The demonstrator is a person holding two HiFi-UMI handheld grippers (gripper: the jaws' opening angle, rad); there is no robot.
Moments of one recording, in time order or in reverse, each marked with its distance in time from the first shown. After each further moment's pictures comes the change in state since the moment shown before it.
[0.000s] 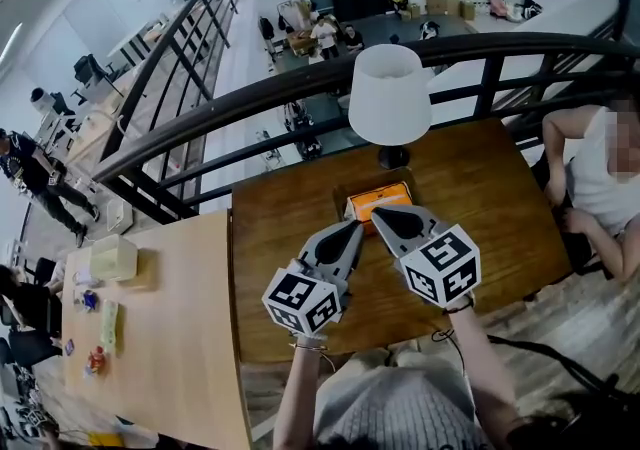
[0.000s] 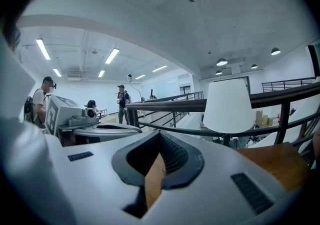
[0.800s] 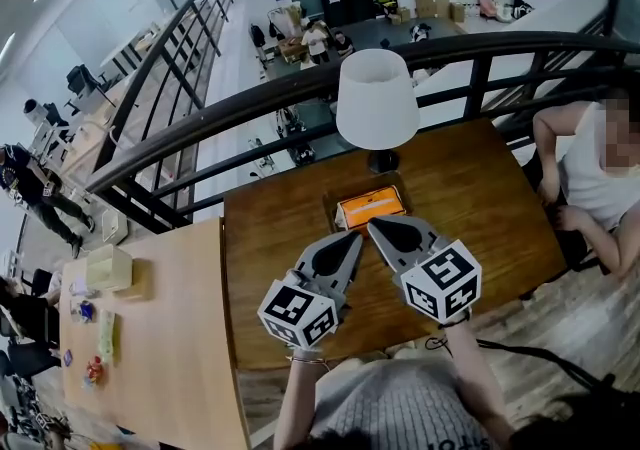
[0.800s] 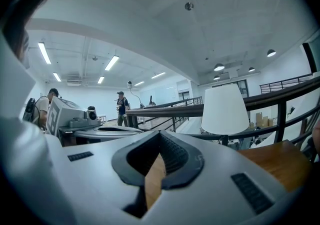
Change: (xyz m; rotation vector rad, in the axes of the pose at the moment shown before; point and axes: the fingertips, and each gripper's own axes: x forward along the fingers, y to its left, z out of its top) left arm -0.005 -0.019 0.000 0.038 0.006 -0.040; right arm -0.017 0.009 0.000 0.017 -0.083 -0.009
